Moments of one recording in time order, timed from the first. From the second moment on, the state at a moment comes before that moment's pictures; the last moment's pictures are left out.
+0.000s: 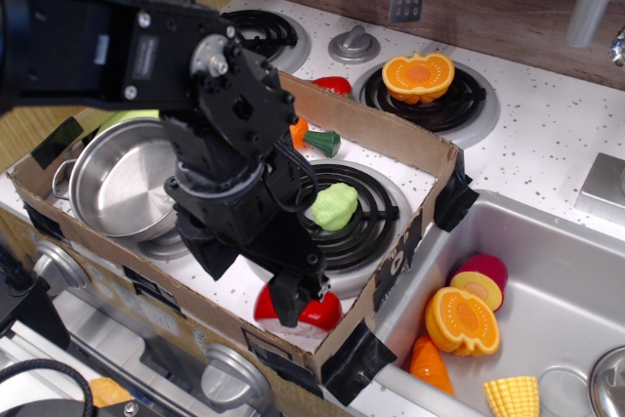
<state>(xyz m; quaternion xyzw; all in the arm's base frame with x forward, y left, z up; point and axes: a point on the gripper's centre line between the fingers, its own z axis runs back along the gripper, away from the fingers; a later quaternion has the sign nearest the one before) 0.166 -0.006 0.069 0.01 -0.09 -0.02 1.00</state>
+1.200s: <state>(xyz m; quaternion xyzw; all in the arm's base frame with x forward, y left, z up) 0.241 0.019 0.064 0.03 -0.10 -0.11 0.99</state>
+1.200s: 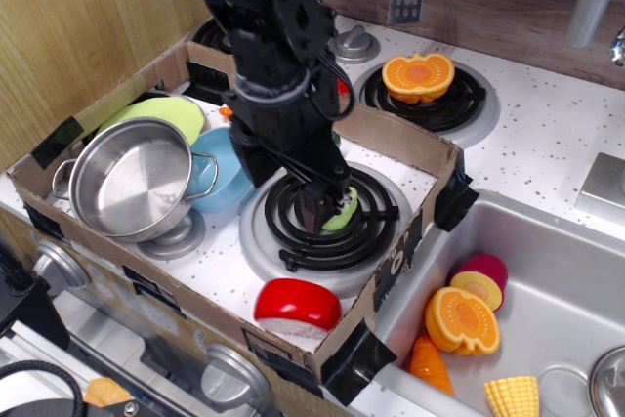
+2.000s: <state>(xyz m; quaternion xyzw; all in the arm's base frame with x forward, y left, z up) 0.272 0.025 0.021 -0.01 -0.15 -0.13 0.98</state>
